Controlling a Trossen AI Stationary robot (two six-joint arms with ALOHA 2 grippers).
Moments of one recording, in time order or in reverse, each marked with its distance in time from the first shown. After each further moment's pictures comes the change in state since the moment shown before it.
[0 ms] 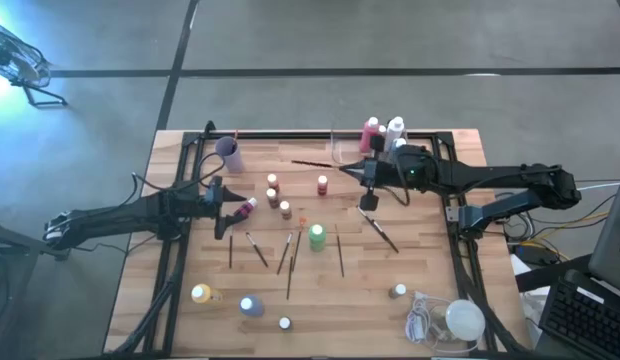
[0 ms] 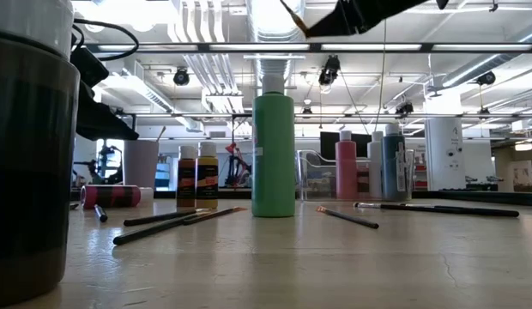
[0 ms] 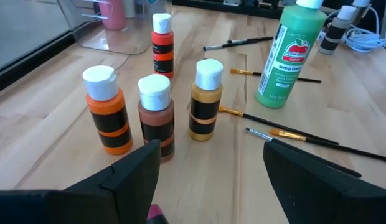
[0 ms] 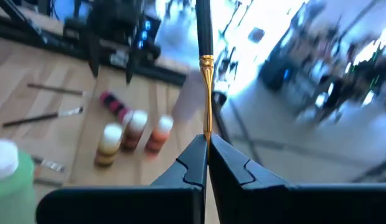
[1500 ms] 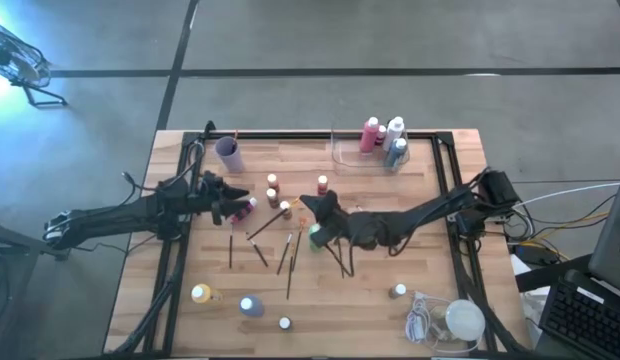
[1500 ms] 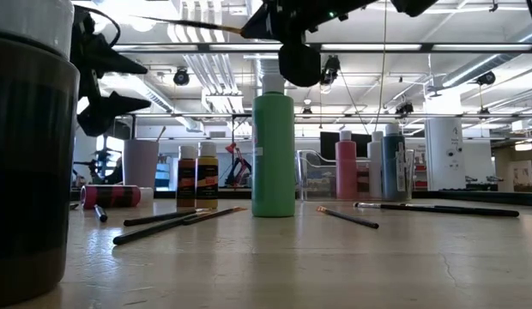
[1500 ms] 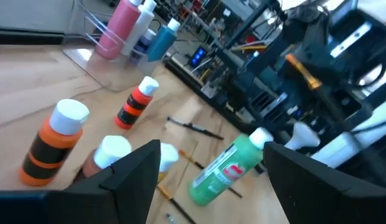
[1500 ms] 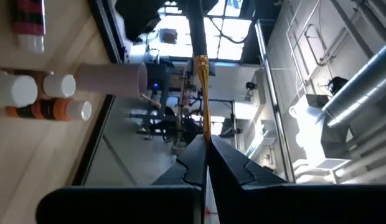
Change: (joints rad) left arm 0.000 0.006 0.003 0.296 -0.005 -0.621; right arm 0.355 0.571 0.146 0.635 0.685 -1.153
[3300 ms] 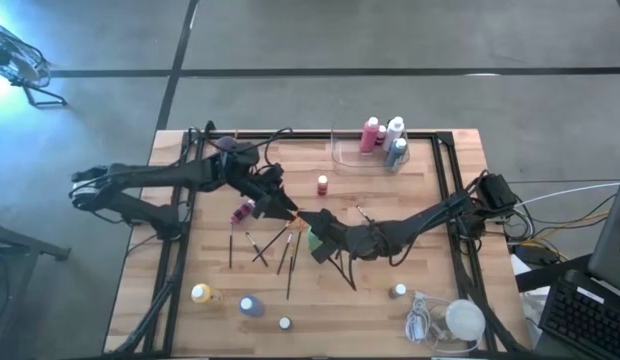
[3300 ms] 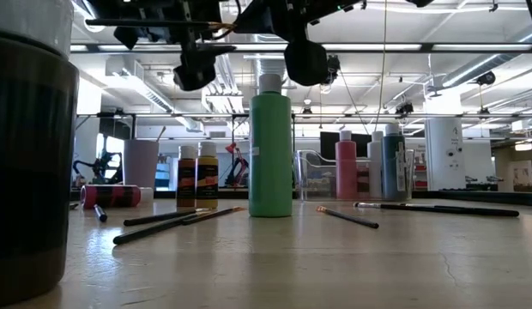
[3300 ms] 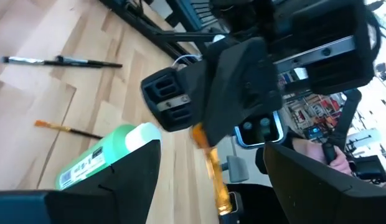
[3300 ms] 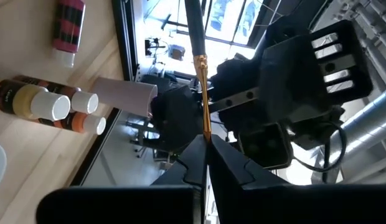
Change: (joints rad) left arm -0.001 0.871 0.742 -0.064 0.619 0.040; right arm 0.067 0.020 0.019 -0.068 -0.031 -0.076
